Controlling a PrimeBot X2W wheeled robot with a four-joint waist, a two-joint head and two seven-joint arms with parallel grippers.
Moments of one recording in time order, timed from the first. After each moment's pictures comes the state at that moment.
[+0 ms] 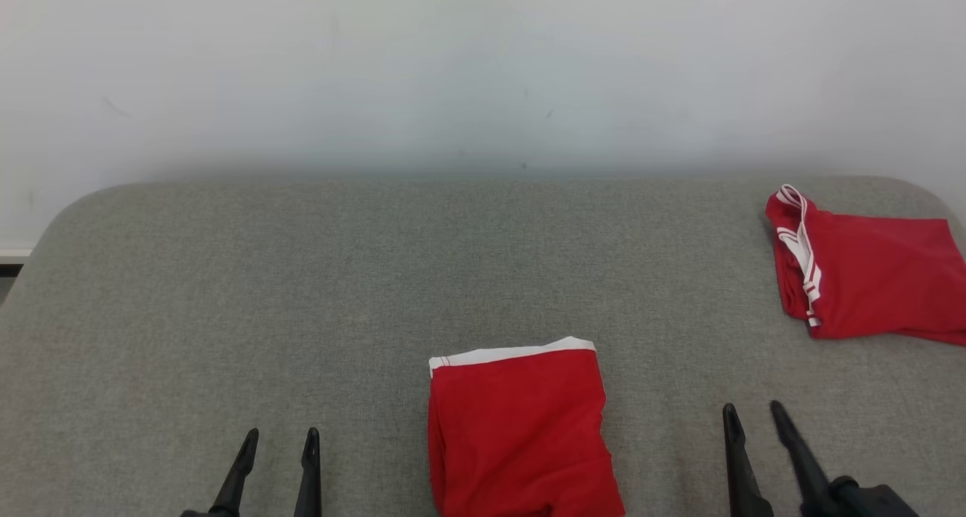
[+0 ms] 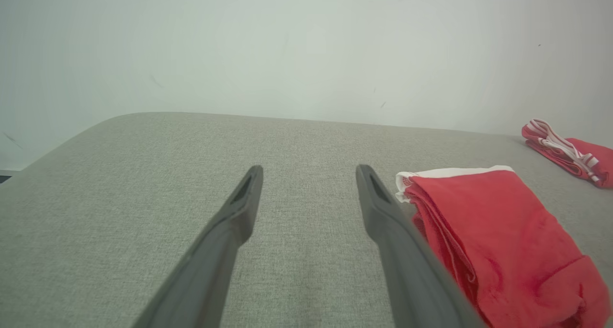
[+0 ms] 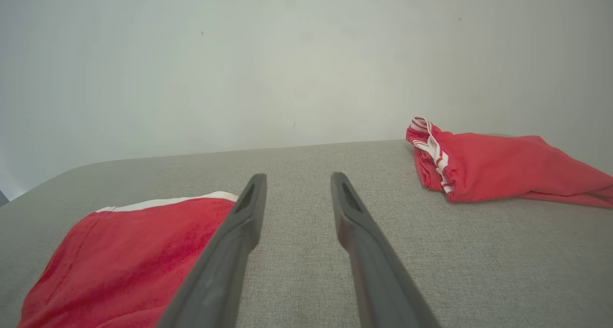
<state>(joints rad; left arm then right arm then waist) 0.04 0.05 -0.05 0.20 -0.17 -0.13 -0.26 0.11 -0.05 -0.01 0.10 0.14 0.13 -0.26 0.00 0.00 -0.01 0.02</state>
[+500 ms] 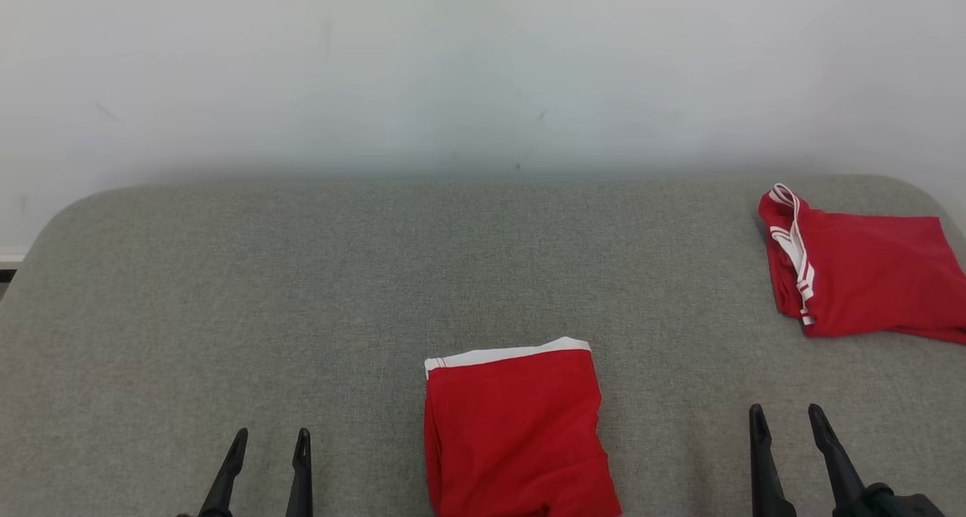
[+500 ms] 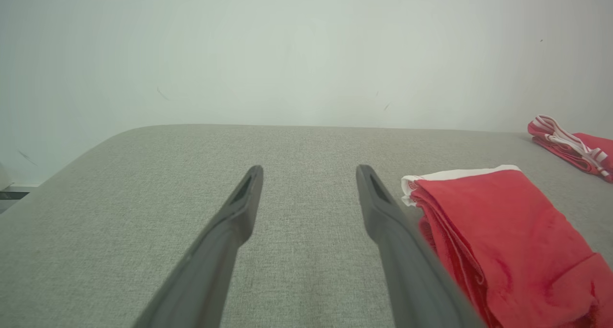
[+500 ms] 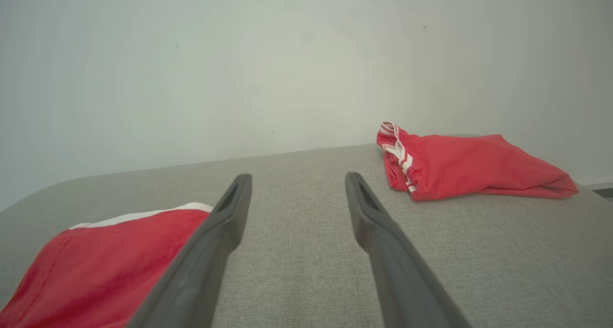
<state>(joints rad) 0.06 0.05 -0.02 0.17 -0.12 -0.13 -0.26 0.14 -0.05 -0.07 0.06 0.16 0.13 -0.26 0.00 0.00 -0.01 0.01</state>
